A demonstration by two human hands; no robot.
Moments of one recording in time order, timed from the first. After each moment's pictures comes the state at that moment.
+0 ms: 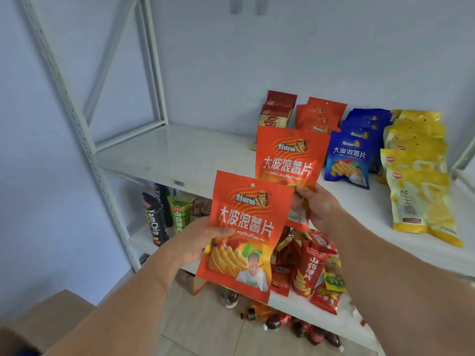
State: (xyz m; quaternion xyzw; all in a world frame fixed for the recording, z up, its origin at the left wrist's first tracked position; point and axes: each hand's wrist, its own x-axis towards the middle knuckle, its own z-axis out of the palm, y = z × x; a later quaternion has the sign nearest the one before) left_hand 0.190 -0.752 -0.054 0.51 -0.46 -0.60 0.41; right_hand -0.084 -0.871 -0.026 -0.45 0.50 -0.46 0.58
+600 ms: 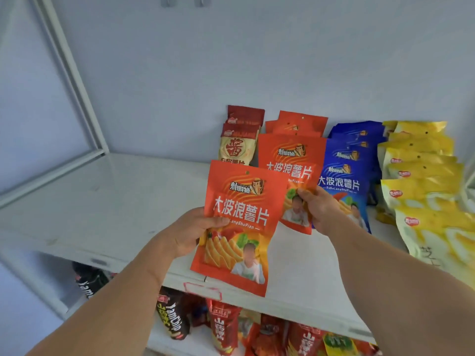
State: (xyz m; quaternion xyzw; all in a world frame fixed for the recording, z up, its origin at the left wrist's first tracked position) left_hand 0.144 -1.052 -0.025 0.48 -0.48 -0.62 0.39; right_hand -0.158 -1.139 -0.037 -0.41 0.59 -0.48 0.50
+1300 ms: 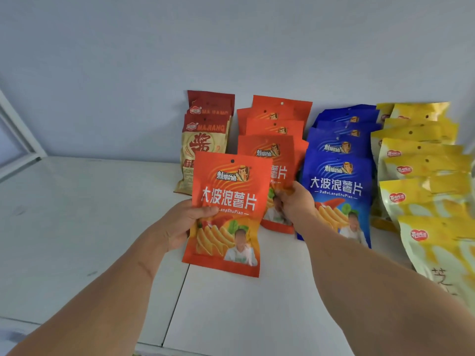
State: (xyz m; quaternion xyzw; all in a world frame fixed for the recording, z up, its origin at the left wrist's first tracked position) left_hand 0.101 -1.191 -0.050 0.49 -0.44 -0.65 0.38; right_hand -0.159 -1.222 -0.058 -0.45 0.72 -0.41 0.34
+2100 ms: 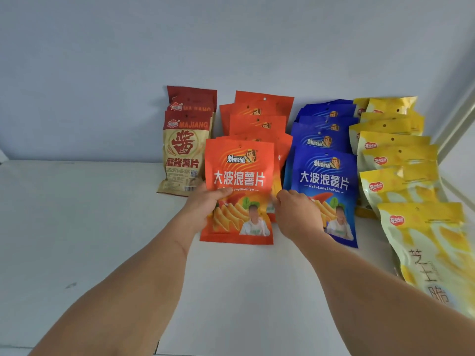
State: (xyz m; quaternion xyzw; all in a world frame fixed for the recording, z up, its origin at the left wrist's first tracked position) left_hand 0.039 -1.242 -0.070 0.51 -0.47 -0.57 0.43; right_hand -0.164 -1.165 -0.046 -0.65 0.75 -0.10 -0.03
